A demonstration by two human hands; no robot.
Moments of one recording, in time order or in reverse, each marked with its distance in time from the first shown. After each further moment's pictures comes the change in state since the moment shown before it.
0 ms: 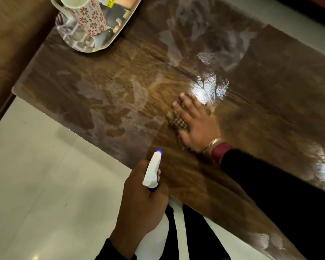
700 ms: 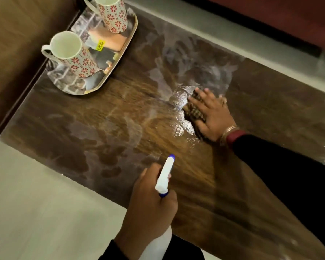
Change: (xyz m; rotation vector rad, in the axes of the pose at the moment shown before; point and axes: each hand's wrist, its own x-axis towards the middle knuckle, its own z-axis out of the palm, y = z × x) left_hand 0.074 0.045 -0.004 0.082 -0.146 0.140; right_hand 0.077 0.094 -0.046 0.025 0.065 0.058
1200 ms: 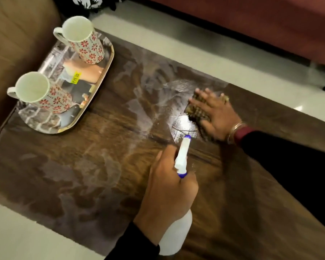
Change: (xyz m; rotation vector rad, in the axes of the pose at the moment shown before) left_hand 0.110 0.103 0.049 -0.020 0.002 0.107; right_hand 0.061 0.104 -0.042 -0.010 -0.030 -0.038
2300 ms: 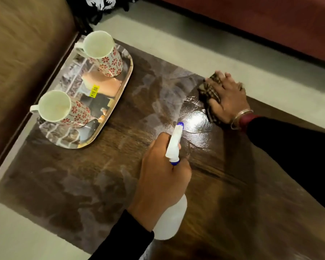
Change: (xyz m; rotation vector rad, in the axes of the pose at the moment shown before) left_hand 0.076 0.006 -0.061 0.053 0.085 0.027; right_hand 0.103 0.005 -0.025 0.047 0.048 0.244
